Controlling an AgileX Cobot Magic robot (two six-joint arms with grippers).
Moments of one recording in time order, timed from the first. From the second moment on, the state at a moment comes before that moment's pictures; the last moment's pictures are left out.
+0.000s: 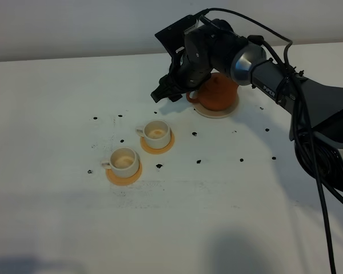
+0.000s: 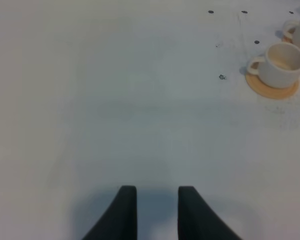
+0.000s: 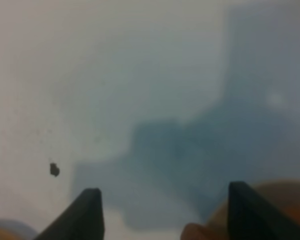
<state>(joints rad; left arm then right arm) 0.04 -0.01 -0.46 -0.01 1.06 0.01 0.43 2.53 -2.24 0.00 0.91 -0.05</state>
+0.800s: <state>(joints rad) 0.04 -0.01 -0.46 -0.01 1.06 0.01 0.43 2.53 -2.25 -0.01 1.00 -0.06</state>
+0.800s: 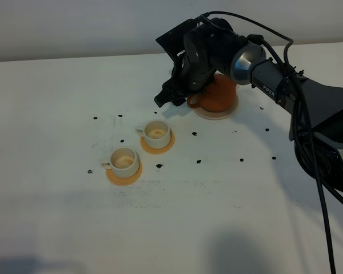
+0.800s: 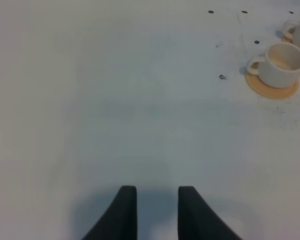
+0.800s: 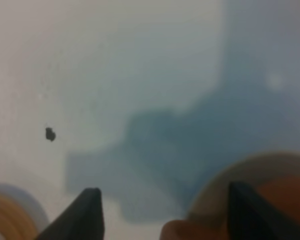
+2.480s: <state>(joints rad) 0.04 -0.01 -0.46 -0.01 1.06 0.01 0.42 2.49 -2.26 0.07 1.17 -0.15</state>
